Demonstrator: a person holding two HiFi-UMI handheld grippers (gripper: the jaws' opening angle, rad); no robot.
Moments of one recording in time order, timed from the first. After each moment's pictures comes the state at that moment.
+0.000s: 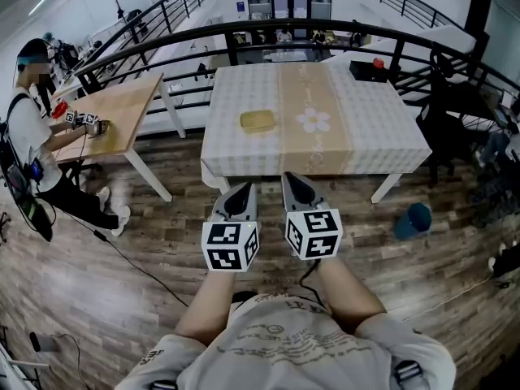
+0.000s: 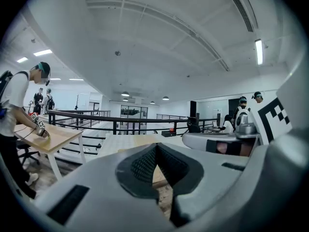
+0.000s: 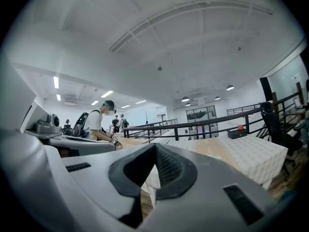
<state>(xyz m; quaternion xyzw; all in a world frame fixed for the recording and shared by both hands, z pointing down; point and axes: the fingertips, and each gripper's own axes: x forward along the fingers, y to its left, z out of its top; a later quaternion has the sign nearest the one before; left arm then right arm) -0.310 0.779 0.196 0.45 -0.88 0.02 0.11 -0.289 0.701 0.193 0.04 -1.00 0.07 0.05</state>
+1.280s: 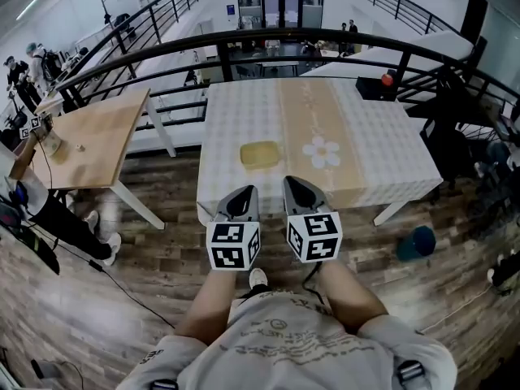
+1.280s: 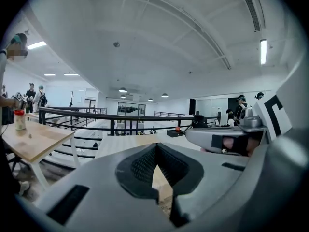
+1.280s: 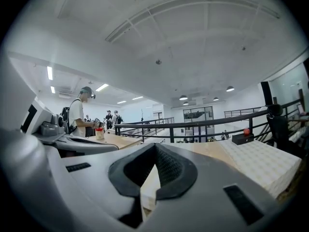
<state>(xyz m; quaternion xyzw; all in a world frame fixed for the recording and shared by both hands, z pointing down) -0.519 0.694 0.230 0.47 -0.87 0.02 0.12 -0.488 0.621 0.217 0.06 -1.00 0.04 0.07</state>
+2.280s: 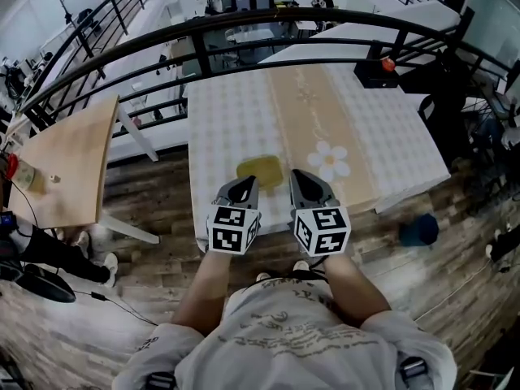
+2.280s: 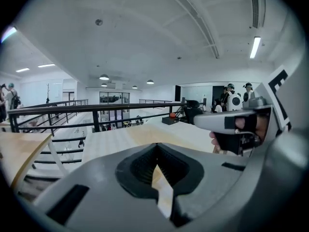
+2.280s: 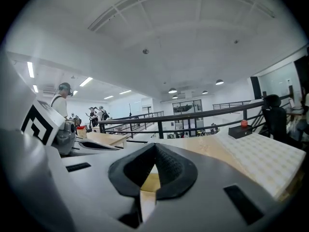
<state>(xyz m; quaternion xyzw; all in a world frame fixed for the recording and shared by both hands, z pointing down) -0.708 0.596 0.289 0.56 -0.81 0.10 0.17 -0.650 0.528 0.255 0.12 -0.98 0.07 0.11</state>
